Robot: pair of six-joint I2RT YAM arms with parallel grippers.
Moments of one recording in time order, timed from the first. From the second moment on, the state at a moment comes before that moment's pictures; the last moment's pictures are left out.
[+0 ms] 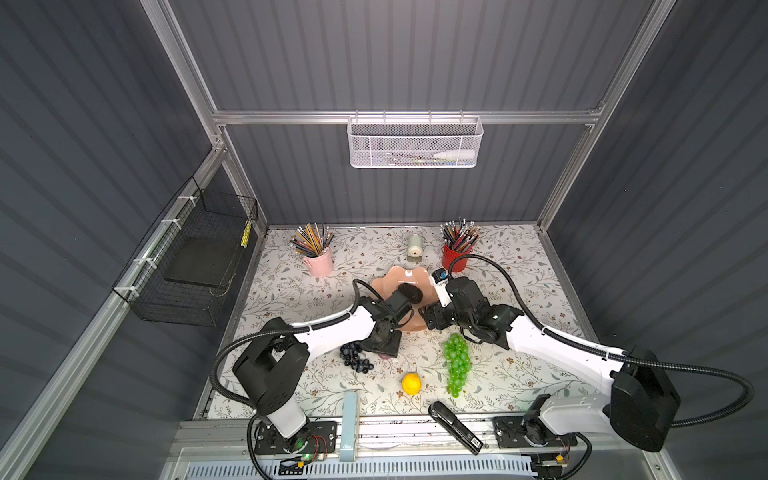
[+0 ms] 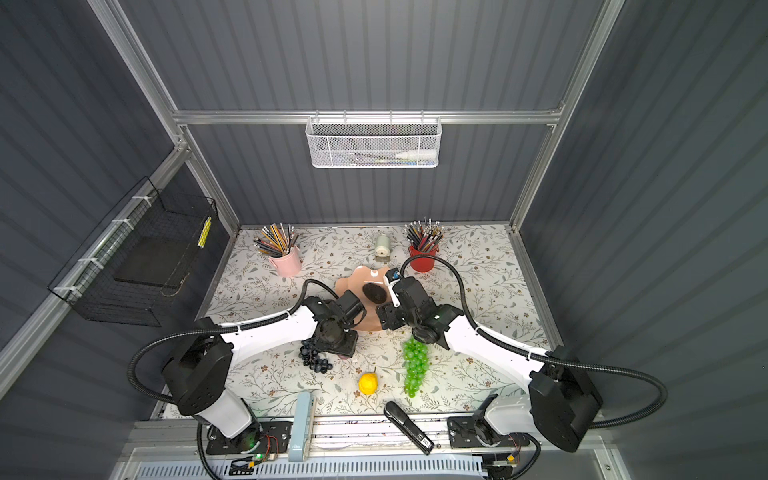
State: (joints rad) left arm -0.86 1.62 1.07 -0.84 0.01 -0.54; right arm 0.74 1.33 0.86 -0.25 0.07 0.24
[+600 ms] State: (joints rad) left arm -0.69 1.77 1.47 -0.88 0.01 -0.47; right arm 0.82 1.17 0.84 -0.37 0.03 0.29
